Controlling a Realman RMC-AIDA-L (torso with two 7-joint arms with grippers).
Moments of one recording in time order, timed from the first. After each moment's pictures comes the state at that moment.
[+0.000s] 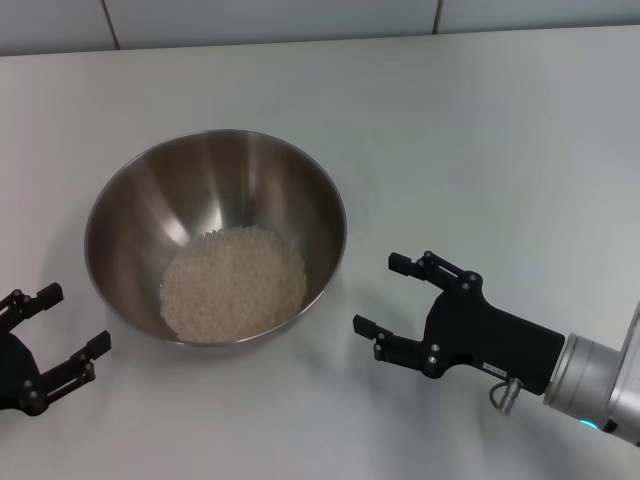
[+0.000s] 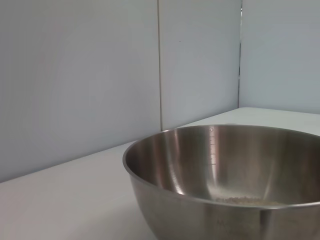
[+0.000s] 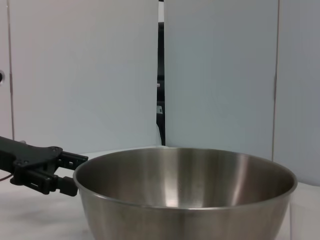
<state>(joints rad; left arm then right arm) -0.16 -2.00 0.64 0.35 1.71 1.55 -0.65 0.39 2.08 0.34 0.09 -2.69 -1.38 0.33</state>
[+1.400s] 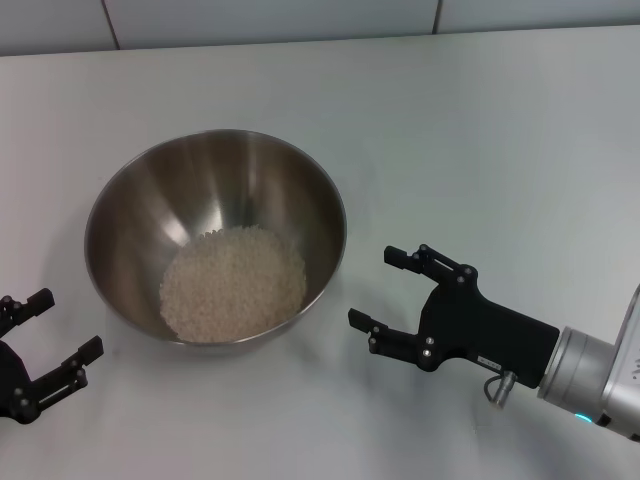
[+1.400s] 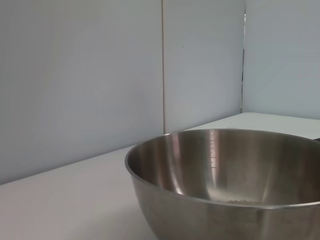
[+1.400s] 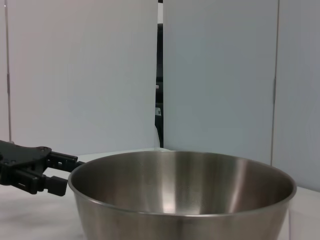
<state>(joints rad) -0.13 -2.00 0.63 0.36 1.71 1.57 -0.65 0.41 2.08 0.35 0.09 -2.68 -1.38 0.32</state>
